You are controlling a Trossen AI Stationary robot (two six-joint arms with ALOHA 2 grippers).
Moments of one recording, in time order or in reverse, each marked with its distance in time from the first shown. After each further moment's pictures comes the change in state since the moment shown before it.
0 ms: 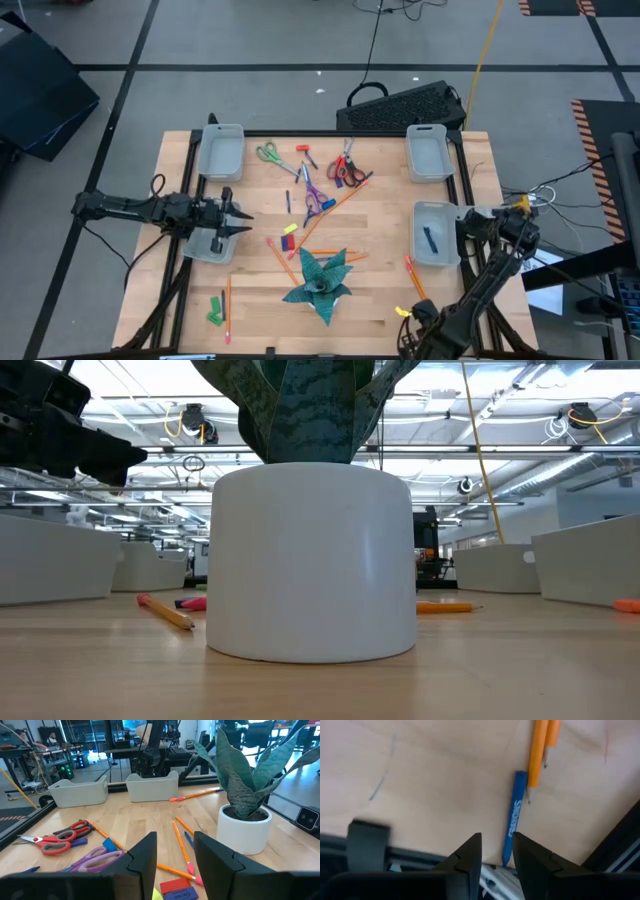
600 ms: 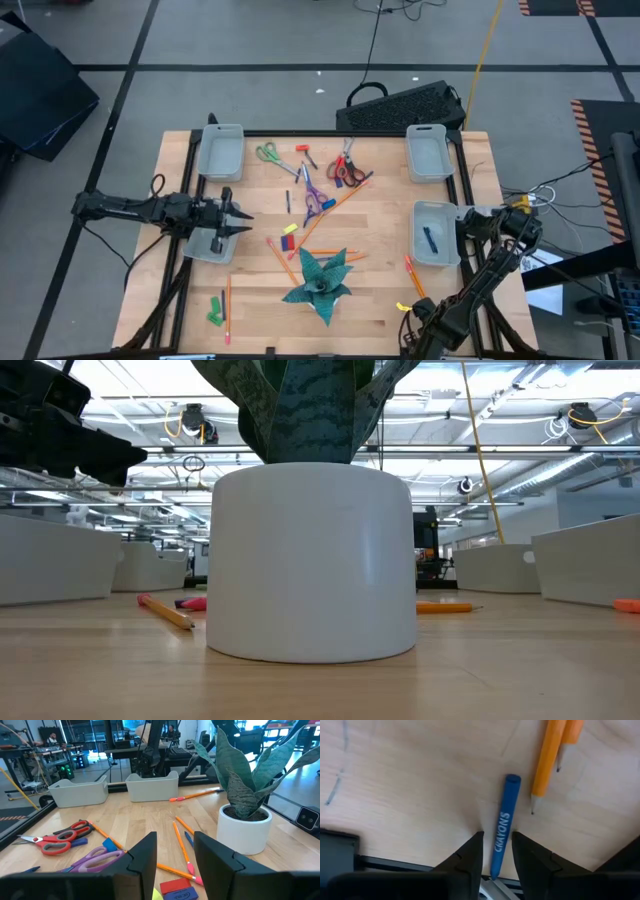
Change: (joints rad) left arm 0.000 0.000 0.000 0.000 0.000 0.000; right arm -0.001 -0.010 -0.180 0.257 -0.065 -0.008
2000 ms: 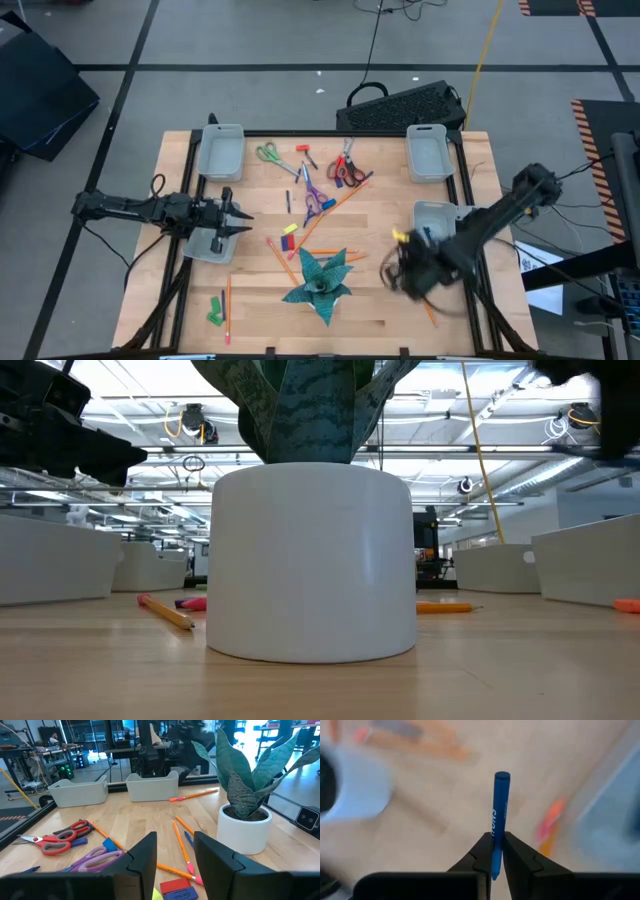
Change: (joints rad) left arm 0.000 0.000 0.000 -0.001 0.000 0.000; right arm -0.356 -0.479 -0.012 -0.442 0.627 -0.500
